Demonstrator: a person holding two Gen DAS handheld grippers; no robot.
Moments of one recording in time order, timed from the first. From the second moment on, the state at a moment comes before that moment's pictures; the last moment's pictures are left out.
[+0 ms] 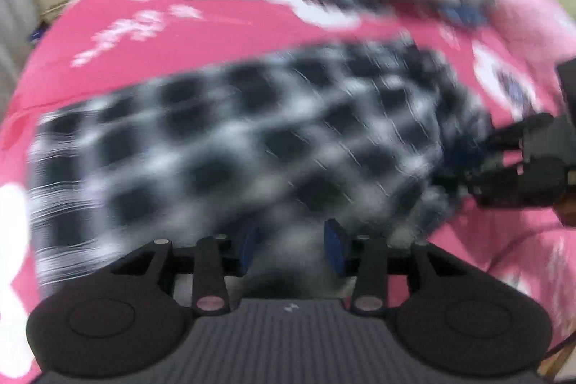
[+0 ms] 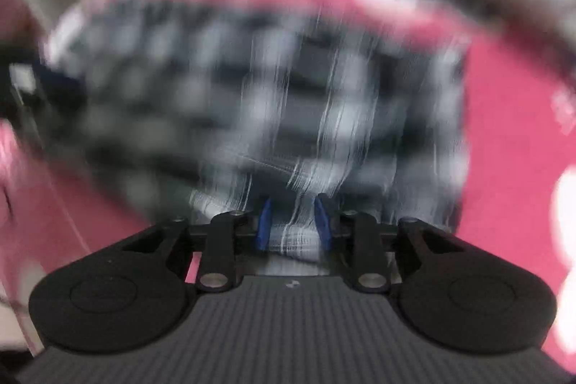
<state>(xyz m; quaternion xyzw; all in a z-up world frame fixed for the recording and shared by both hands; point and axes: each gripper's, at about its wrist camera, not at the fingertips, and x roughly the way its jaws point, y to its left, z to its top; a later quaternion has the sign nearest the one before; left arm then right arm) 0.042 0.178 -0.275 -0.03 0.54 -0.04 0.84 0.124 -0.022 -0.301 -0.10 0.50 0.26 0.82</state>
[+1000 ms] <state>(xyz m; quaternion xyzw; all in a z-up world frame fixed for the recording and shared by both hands) 0.104 0.145 -0.296 -0.11 0.61 0.15 0.77 0.268 0.008 -0.328 -0.07 0.49 0.27 0.83</state>
